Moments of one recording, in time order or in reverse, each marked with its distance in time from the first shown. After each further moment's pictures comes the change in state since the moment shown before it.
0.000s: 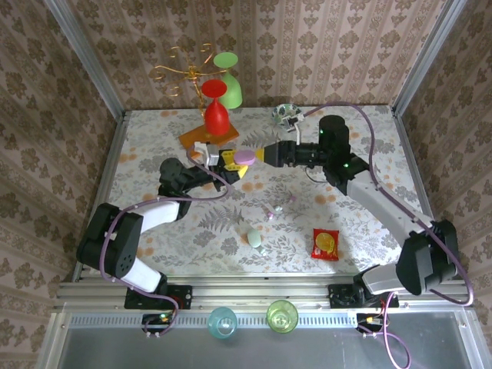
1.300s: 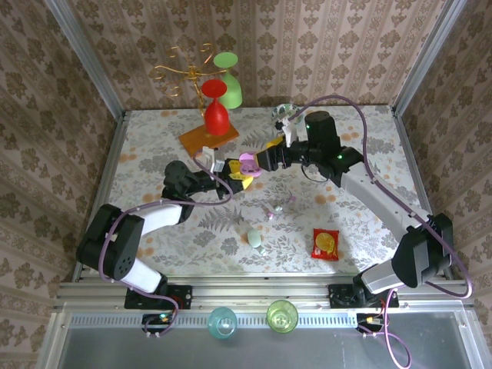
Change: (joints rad) left arm -0.050 -0.009 -0.019 -0.019 0.074 -0.047; right arm 0.048 0.081 0.135 -0.250 0.294 -0.392
